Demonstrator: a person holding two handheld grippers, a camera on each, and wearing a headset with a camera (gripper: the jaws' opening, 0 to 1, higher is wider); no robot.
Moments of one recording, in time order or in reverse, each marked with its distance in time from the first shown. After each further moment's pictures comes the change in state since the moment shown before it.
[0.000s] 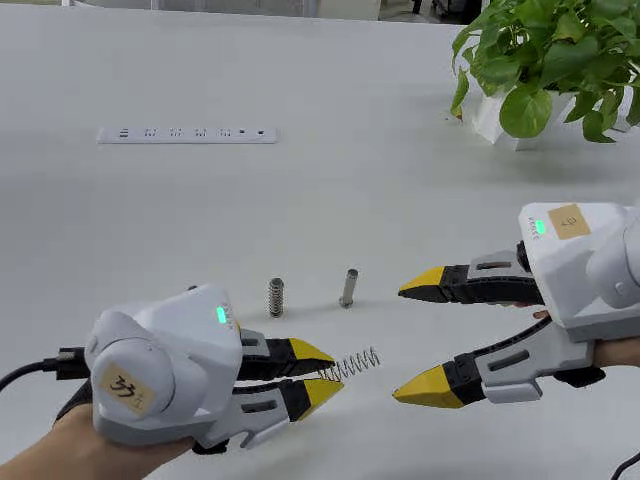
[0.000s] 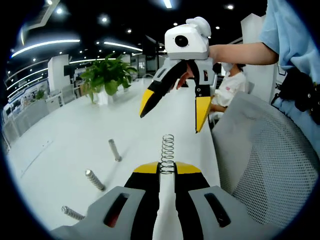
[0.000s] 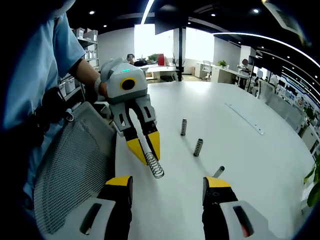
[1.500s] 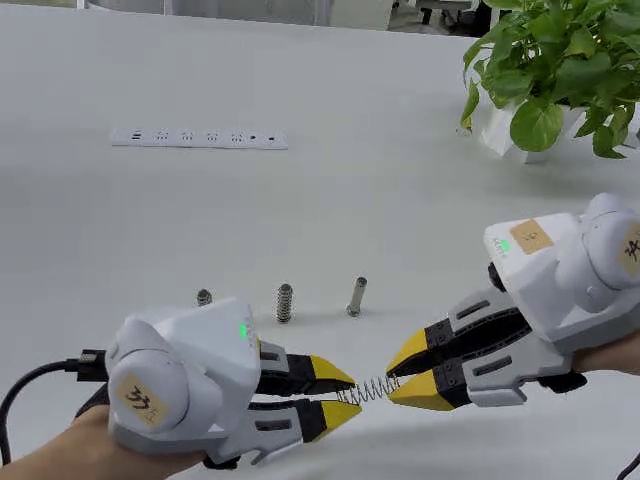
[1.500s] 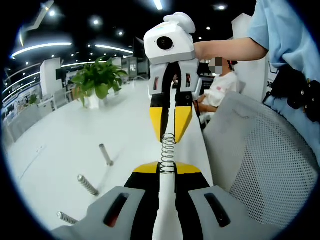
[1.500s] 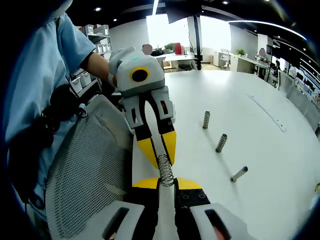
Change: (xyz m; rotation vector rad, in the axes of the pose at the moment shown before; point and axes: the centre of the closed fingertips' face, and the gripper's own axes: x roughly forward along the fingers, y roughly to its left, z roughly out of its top) left arm 0.004 -0.012 0.004 0.019 -0.016 -0.066; right arm 0.011 0.025 -0.004 -0.007 0.105 0.162
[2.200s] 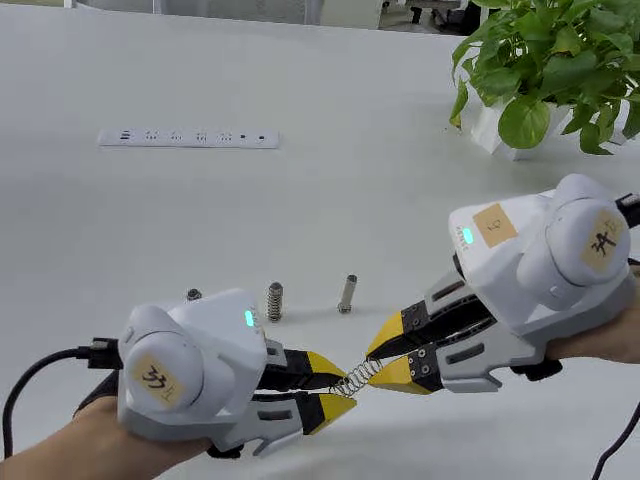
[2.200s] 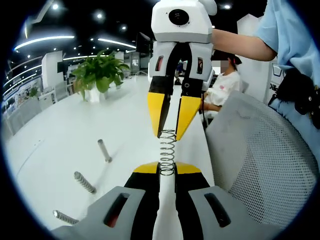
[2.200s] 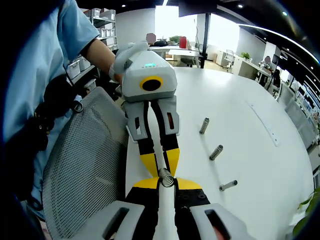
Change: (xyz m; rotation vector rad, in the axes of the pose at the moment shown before) left arm 0.007 0.004 -0.005 -0.052 0.033 0.006; right arm 0.002 0.000 0.022 -0.121 0.088 -0.068
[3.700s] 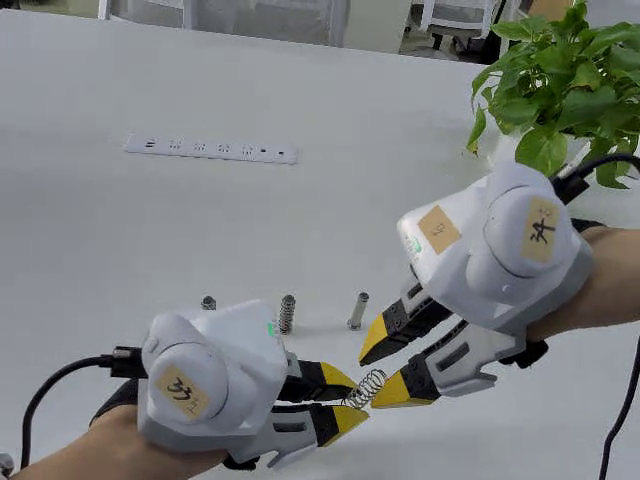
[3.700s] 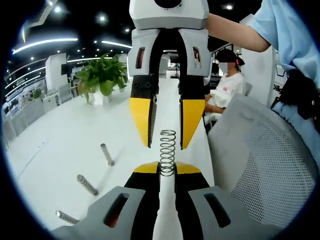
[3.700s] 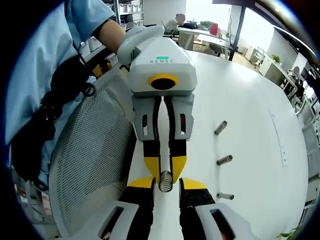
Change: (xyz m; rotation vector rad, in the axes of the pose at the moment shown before) left arm 0.000 0.000 0.009 0.012 -0.017 0.038; right arm 0.005 0.003 0.007 -0.191 0.200 0.147
